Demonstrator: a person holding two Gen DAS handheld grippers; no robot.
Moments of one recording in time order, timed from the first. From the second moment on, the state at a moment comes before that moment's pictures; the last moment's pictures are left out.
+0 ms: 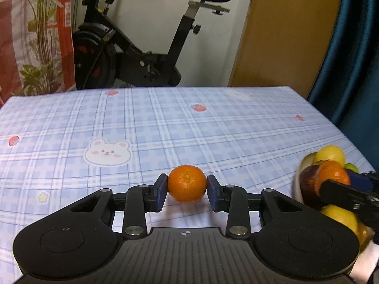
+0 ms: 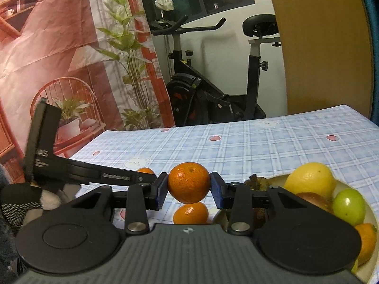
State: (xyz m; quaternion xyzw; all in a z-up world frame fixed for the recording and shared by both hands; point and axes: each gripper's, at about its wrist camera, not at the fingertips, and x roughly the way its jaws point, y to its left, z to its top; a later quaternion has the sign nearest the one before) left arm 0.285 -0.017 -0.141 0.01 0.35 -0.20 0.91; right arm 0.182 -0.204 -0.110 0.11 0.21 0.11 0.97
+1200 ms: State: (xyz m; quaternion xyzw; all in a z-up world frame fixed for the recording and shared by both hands) left arm 0.211 -0.140 -0.101 0.04 0.30 -0.34 0.89; right arm 0.106 -0.311 -0.122 0.18 0.15 -0.02 0.97
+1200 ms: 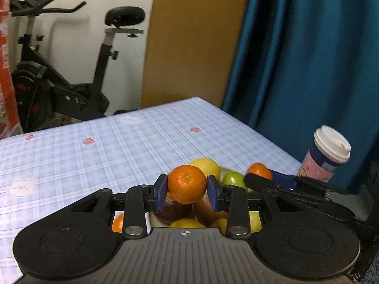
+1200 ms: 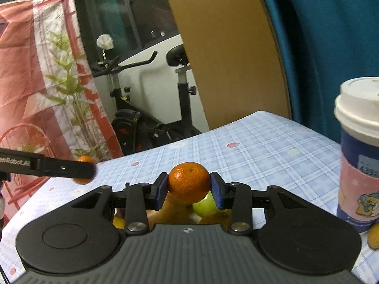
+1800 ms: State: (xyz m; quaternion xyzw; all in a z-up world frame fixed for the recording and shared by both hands) left arm 0.210 -0.156 -0.136 0.06 0.33 -0.35 0.87; right arm 0.123 -0.317 -0.143 0.18 0.18 -0.02 0.97
